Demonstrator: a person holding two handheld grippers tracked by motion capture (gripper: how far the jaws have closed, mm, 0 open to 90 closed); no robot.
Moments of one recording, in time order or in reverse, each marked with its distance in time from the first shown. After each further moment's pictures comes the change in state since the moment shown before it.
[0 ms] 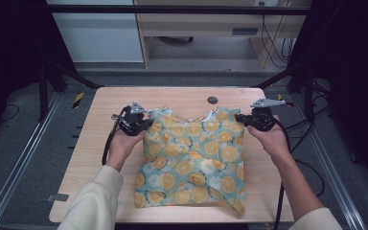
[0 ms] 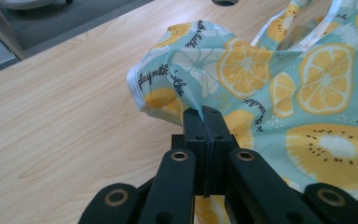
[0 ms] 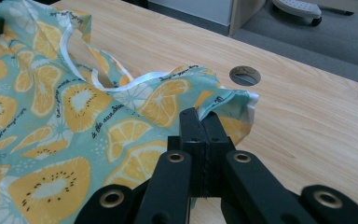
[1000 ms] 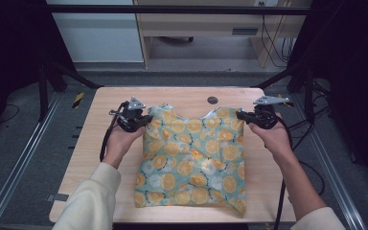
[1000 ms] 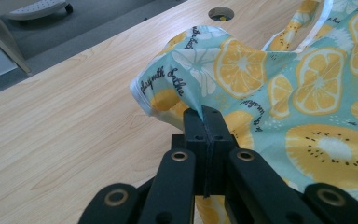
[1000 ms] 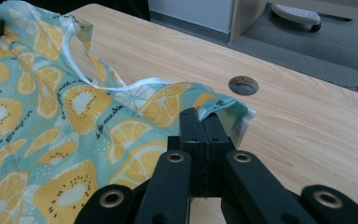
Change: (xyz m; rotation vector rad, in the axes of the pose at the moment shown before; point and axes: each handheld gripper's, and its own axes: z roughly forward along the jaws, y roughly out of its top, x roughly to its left) left arm 0.003 0.012 -0.011 -0.019 -0.005 0.015; right arm -0.002 0.008 -0.008 -0.026 0.008 0.017
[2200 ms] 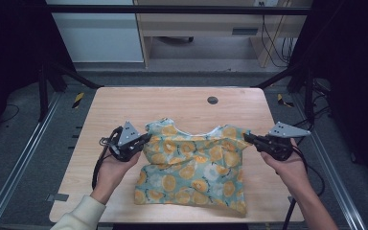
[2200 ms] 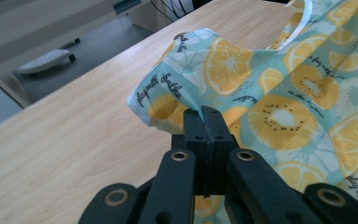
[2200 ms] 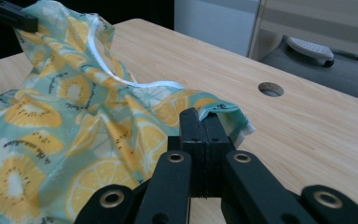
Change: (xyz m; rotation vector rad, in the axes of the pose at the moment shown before) left arm -0.058 -0.043 -0.061 -0.153 0.002 0.140; right arm 0.045 -0.050 -0.072 -0.125 0.069 -0.095
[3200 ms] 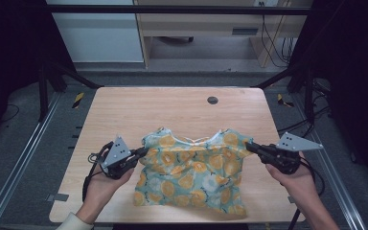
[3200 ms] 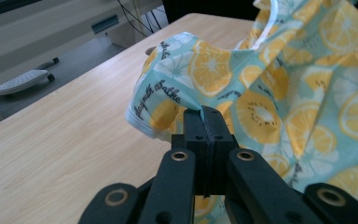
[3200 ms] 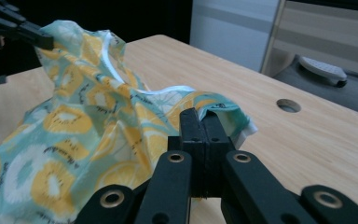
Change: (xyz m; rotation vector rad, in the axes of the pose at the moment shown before) left arm -0.026 -0.020 -0.042 -0.080 -0.091 0.036; right arm 0.033 0.001 -0.035 -0.059 0.055 -0.038
